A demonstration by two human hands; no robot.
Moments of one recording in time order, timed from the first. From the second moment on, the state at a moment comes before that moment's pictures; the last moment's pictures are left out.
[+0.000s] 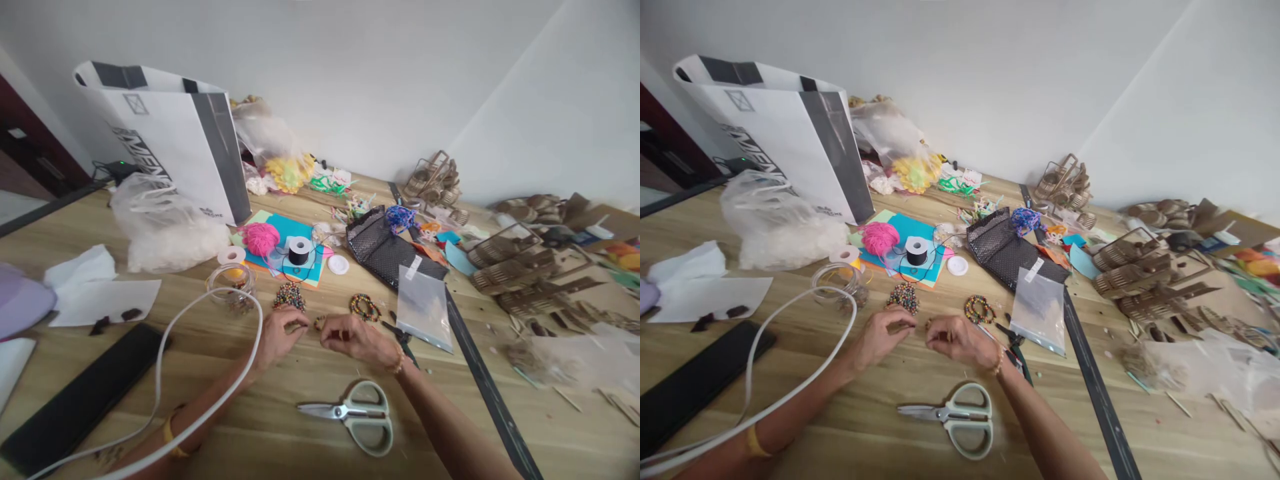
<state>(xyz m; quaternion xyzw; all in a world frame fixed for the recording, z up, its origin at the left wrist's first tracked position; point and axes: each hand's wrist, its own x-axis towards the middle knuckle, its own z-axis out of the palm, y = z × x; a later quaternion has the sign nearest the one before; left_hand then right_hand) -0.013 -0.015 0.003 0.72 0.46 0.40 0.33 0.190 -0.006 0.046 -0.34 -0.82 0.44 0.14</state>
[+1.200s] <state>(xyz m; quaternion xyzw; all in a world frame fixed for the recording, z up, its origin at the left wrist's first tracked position) -0.007 -0.013 0.003 0.49 0.55 0.41 0.53 0.166 -0.015 -0.012 -0.44 -0.64 0.45 0.44</state>
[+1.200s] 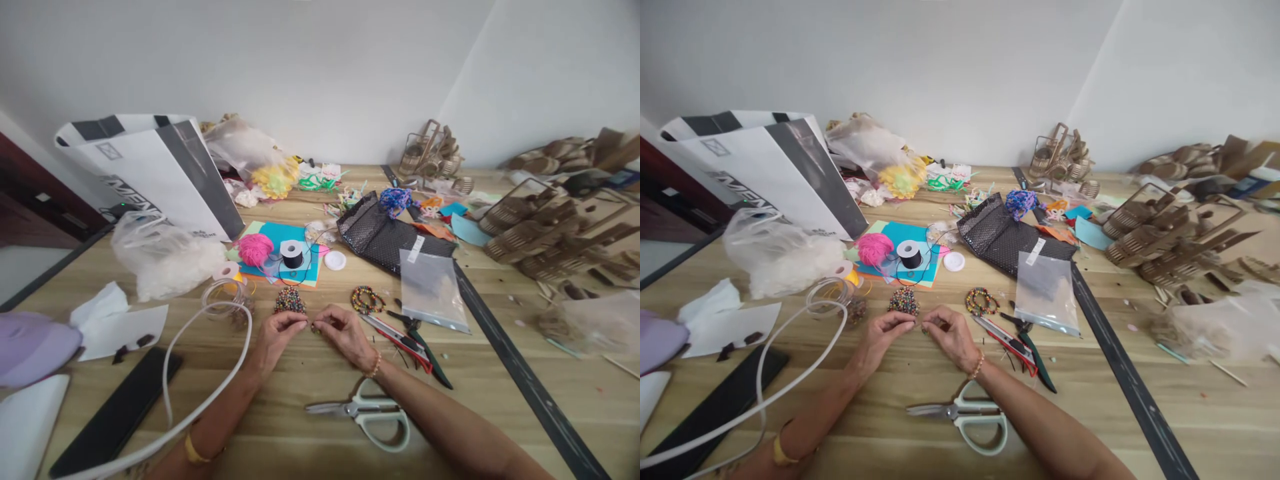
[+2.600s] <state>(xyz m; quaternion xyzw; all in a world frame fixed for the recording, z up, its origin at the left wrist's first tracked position) -0.018 -0.011 -0.012 0.51 0.53 0.39 0.55 0.168 -0.021 -0.003 -0.33 -0.78 0.32 0.43</state>
